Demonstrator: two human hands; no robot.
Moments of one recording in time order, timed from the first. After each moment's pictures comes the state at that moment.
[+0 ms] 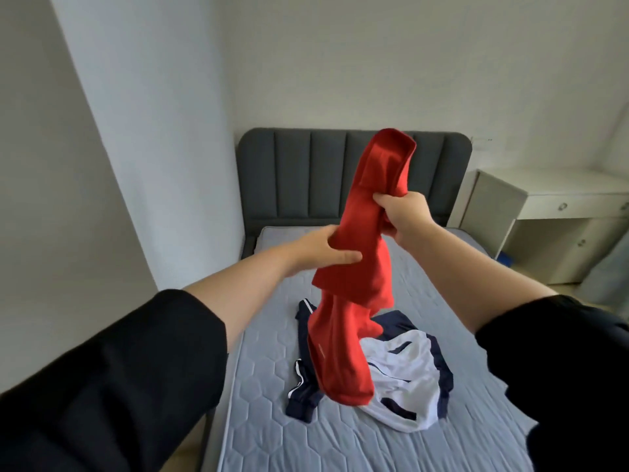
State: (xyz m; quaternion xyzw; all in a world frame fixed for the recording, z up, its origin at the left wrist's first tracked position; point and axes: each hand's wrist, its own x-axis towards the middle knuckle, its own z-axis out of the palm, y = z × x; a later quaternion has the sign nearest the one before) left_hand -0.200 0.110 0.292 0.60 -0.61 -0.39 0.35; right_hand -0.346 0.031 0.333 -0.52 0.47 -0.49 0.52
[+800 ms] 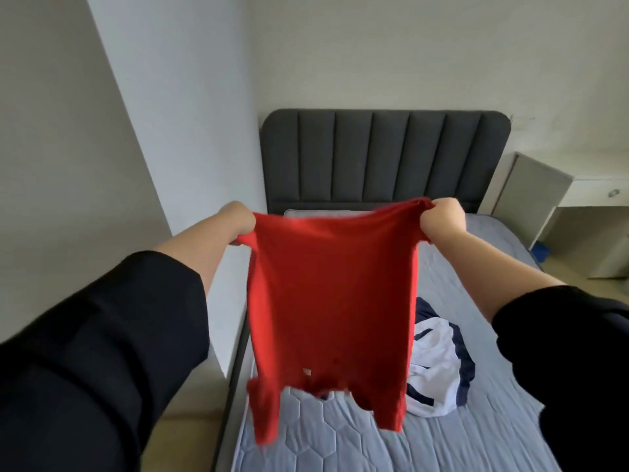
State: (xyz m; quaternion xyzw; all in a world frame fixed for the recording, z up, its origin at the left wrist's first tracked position) left_hand -0.082 0.137 0.291 0.89 -0.33 -0.19 0.24; right_hand -0.378 -0.001 0.281 -0.63 0.62 -0.36 0.29
